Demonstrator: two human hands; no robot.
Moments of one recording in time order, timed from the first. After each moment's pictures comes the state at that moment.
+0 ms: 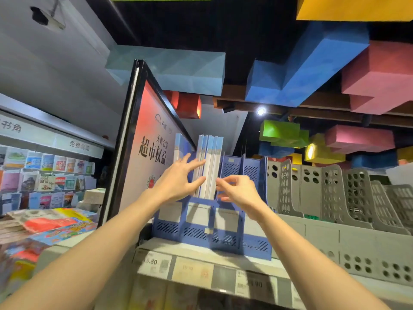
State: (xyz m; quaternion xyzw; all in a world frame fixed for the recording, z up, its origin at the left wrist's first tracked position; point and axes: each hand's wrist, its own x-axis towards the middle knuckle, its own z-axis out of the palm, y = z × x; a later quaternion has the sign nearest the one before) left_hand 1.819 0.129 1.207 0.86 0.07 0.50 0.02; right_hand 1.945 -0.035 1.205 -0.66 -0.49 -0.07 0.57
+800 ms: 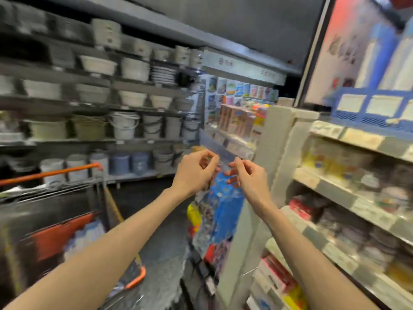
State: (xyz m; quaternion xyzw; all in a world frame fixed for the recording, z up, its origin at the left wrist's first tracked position) left_hand 1.437 -0.131 0.907 0.68 0.44 0.57 0.13; right_hand 1.602 -0.128 0.914 -0.44 -0.63 0.32 0.55
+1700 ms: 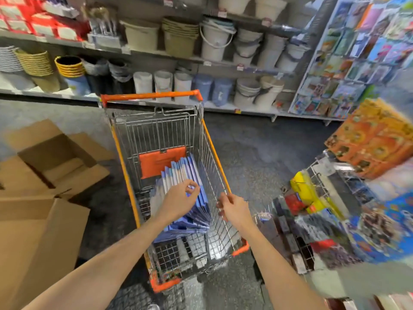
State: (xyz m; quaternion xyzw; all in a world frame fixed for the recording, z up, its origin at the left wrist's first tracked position) left_hand 1.045 -0.122 0.578 0.46 0.75 0.38 0.30; right_hand 1.224 -0.049 0.600 -0.55 -0.69 0.45 0.15
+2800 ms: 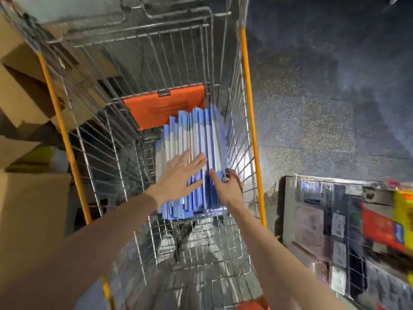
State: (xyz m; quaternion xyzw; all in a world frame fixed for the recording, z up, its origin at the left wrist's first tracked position) left_hand 0.931 0.042 0.339 0.61 0.72 0.00 0.32; right_hand 1.091 0.140 0.379 -0.60 -0.57 0.56 -0.05
